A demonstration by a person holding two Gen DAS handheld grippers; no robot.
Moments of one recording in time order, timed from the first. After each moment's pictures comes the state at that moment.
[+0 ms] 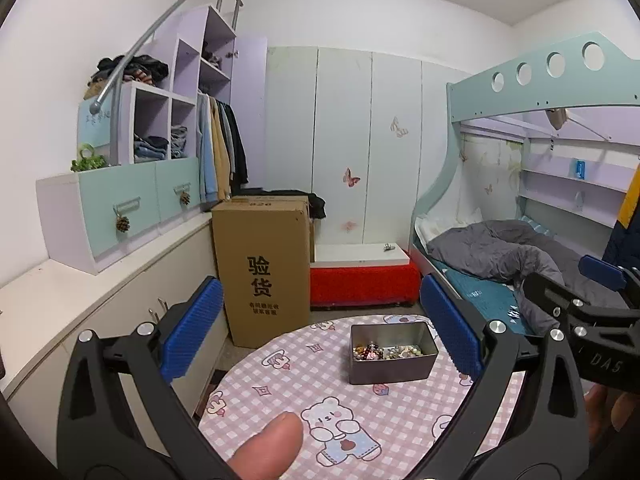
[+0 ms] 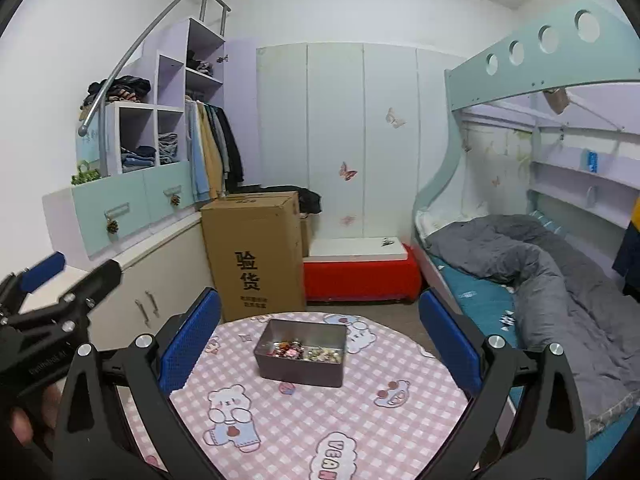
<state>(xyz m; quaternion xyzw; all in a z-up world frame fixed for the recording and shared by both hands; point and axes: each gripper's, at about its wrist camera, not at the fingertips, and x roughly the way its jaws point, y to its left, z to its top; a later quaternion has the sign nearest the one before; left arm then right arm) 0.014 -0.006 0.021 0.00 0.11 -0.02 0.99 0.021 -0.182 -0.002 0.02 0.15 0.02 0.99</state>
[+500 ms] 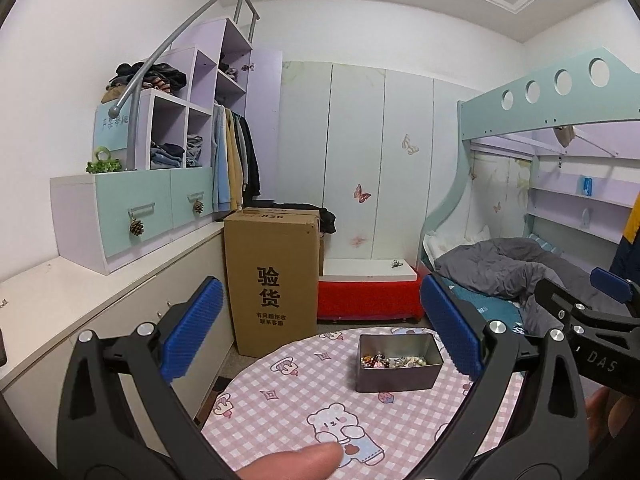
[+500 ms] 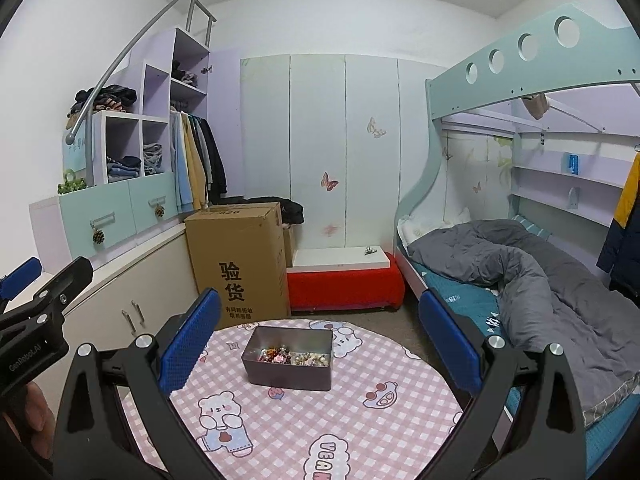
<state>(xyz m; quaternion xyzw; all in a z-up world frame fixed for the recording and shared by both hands) -0.002 0.005 0.020 -0.01 0.08 -0.01 1.00 0.006 -0.181 -0.003 0.02 0.13 -0.01 0.99</state>
